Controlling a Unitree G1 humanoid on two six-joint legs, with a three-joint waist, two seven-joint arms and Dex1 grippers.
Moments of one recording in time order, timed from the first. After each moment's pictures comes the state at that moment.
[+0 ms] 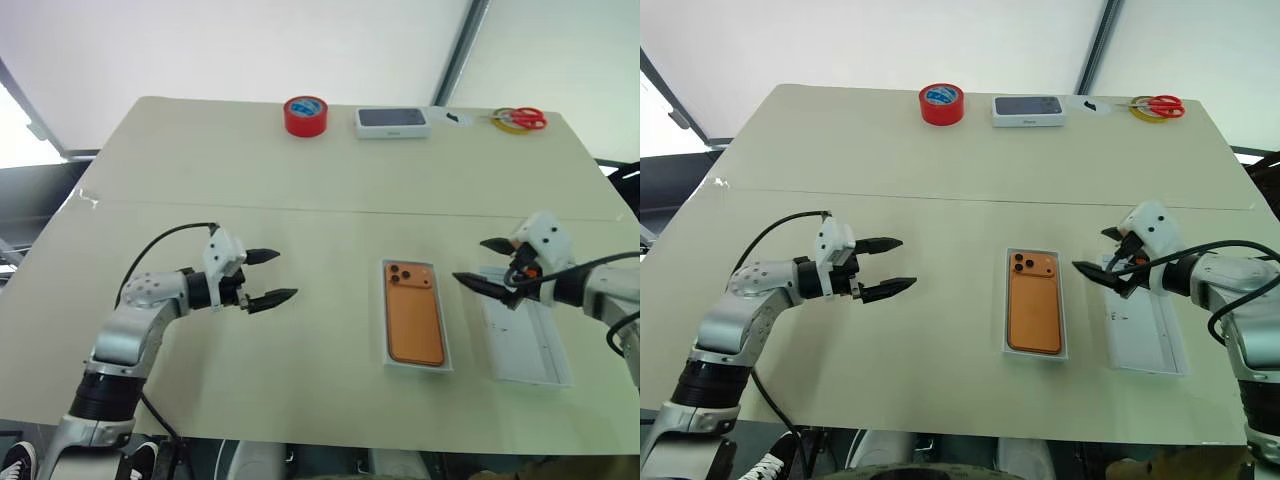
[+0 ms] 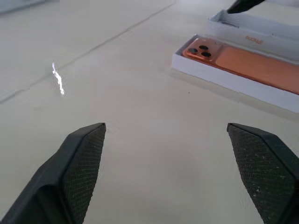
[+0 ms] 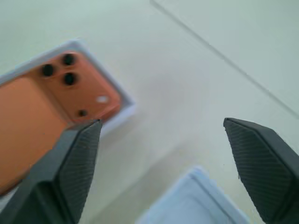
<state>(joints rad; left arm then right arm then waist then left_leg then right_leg) -0.26 0.56 0.02 -0.11 -0.39 0.28 -1.08 -0.09 -0.89 -0.29 -0.30 0.32 0.67 0.81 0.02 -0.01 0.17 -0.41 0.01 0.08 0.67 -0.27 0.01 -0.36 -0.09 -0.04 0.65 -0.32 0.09</state>
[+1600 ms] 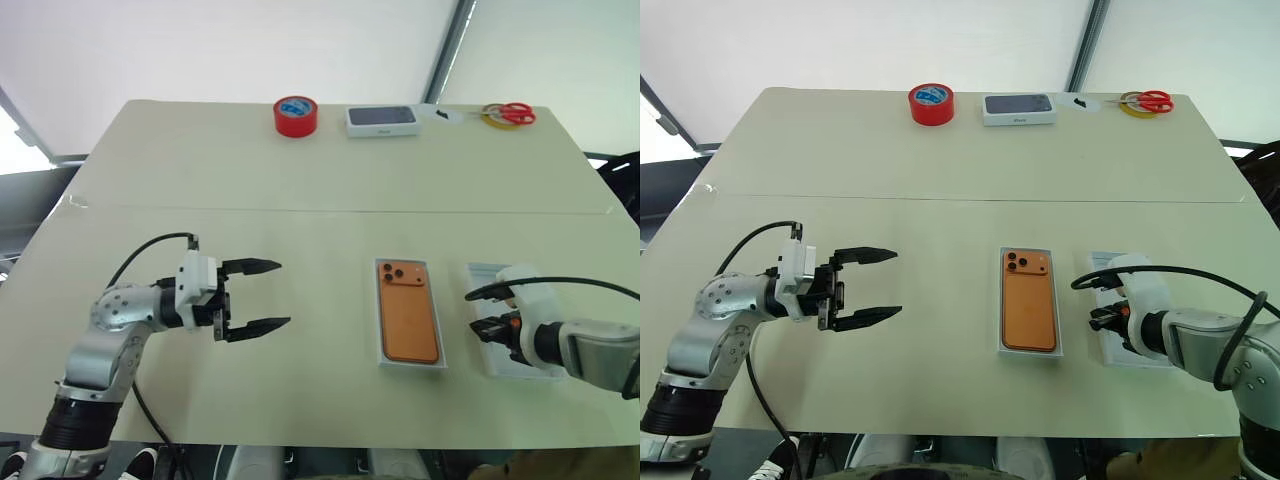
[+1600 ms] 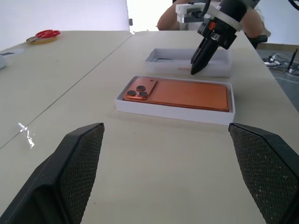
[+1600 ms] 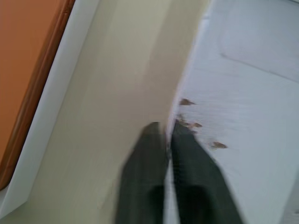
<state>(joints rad) -0.15 0.63 0.04 -0.21 -0.51 0.11 -1.22 -0.09 -0.80 -0.40 -0.60 1.00 1.61 0.03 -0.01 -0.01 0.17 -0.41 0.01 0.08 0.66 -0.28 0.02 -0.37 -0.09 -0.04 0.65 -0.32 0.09</state>
